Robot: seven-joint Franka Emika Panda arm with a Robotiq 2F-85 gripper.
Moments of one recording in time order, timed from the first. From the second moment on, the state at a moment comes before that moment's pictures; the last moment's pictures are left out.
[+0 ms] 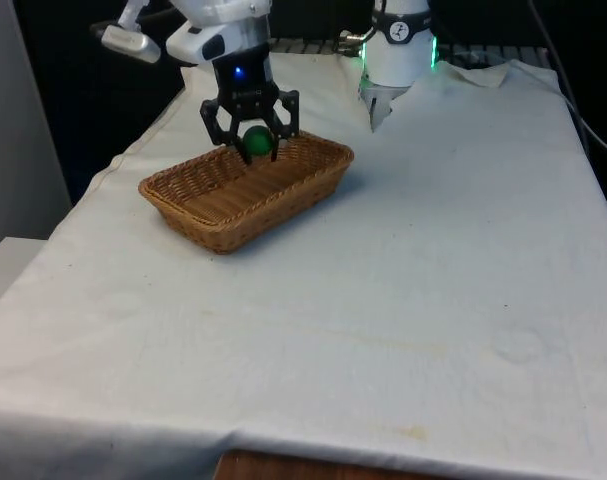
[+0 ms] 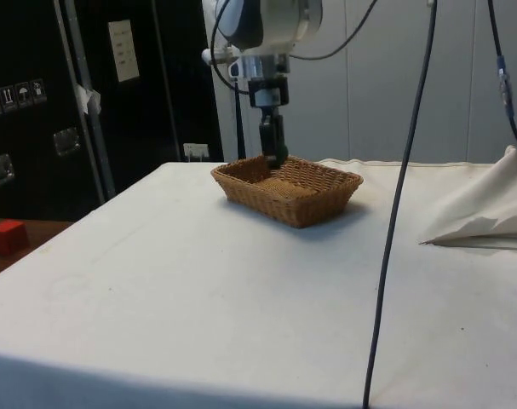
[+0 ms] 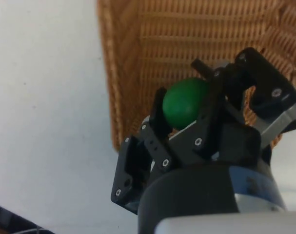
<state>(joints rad) 0.30 0.44 -0.67 -2.09 0.47 2.33 -0.84</state>
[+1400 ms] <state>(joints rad) 0.29 0.47 -0.68 -2.18 0.55 2.44 -0.92</state>
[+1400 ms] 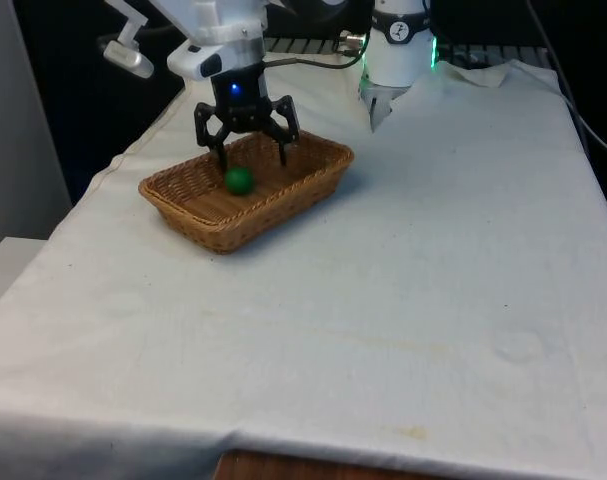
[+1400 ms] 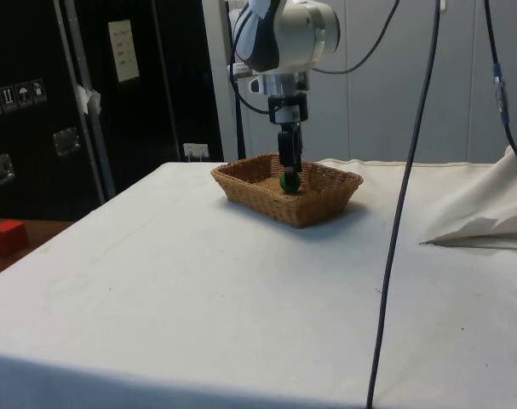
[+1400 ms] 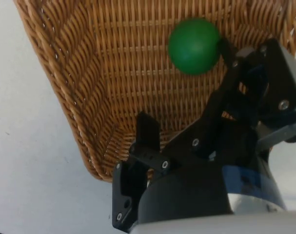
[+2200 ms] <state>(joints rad) 0.33 0.24 -0.68 -2.23 0.41 2.40 -0.73</state>
